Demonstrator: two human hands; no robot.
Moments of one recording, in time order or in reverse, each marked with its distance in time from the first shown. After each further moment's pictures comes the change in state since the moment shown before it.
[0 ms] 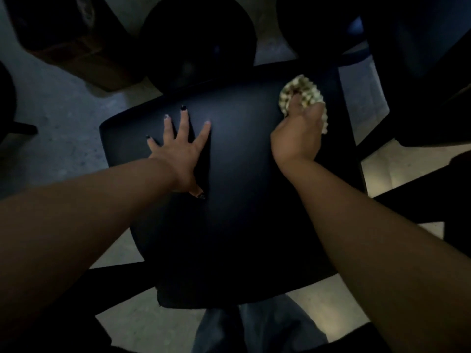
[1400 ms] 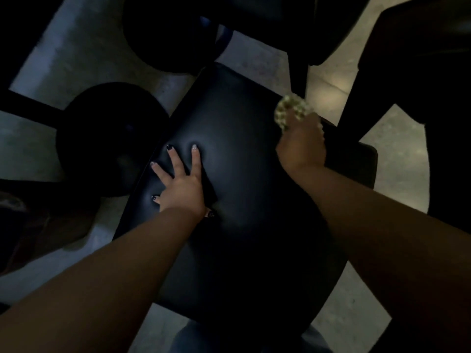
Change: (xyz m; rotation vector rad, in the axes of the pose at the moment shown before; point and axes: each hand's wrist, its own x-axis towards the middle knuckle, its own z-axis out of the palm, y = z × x) left_hand 0.052 0.033 -0.043 0.296 0.059 0.253; right_hand -0.046 0.053 -0.012 0.213 0.271 0.654
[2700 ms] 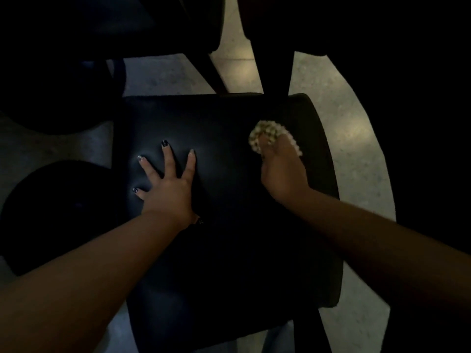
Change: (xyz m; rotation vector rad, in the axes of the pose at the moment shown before) left_hand 0.037 0.024 -0.046 0.435 -0.068 0.576; right_hand -0.093 0.046 0.012 -0.101 0.145 0.074
